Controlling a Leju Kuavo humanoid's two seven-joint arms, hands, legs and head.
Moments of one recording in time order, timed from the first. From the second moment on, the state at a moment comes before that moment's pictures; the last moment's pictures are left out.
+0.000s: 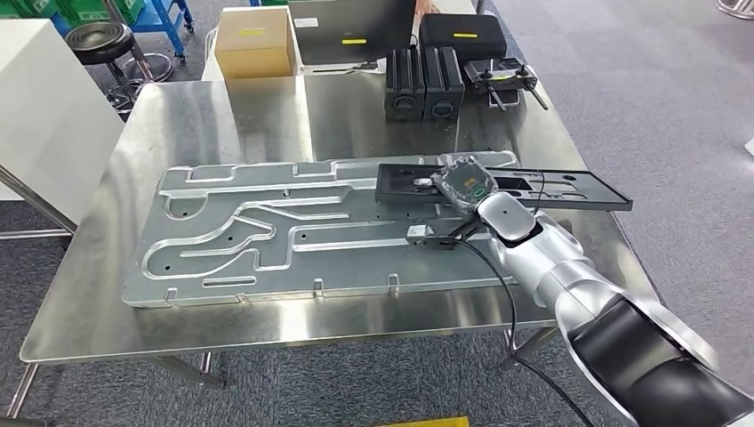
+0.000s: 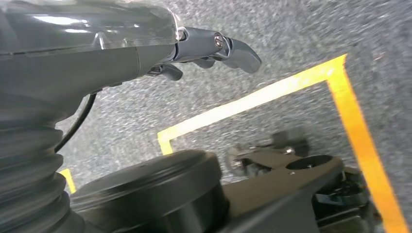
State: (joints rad) left arm -0.11 -0.22 0.98 -0.20 -1.35 0.20 -0.13; right arm -1.00 -0.15 0.81 -0.44 1.25 -0.43 -0.11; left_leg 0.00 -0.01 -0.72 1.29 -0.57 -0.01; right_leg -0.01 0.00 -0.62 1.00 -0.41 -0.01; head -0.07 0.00
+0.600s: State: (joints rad) left arm -0.10 -0.22 0.98 -0.20 -1.35 0.23 -0.13; right arm -0.96 -0.11 0.78 -0.39 1.25 -0.41 -0.14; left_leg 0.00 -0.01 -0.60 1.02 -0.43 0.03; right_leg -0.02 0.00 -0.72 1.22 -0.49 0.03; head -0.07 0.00
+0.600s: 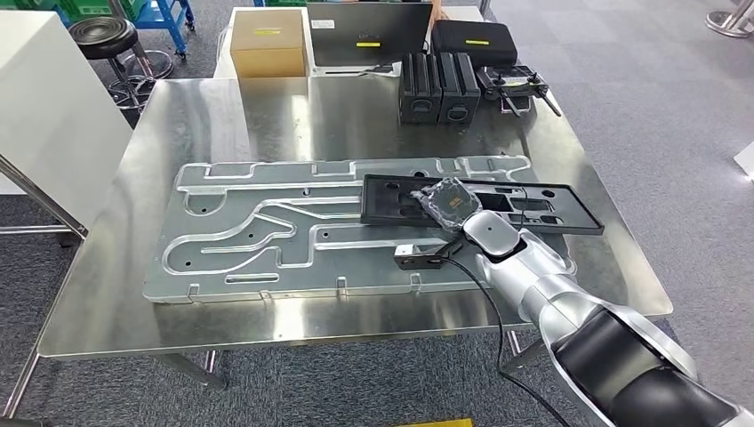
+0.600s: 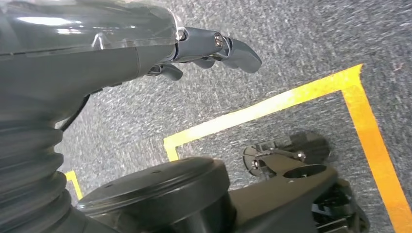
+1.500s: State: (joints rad) left arm -0.10 -0.21 1.01 -0.20 -1.30 0.20 -0.04; right arm -0.95 -0.11 0.68 -0.41 1.20 -0.43 -0.19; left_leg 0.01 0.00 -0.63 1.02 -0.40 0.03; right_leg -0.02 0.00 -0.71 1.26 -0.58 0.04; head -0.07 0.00
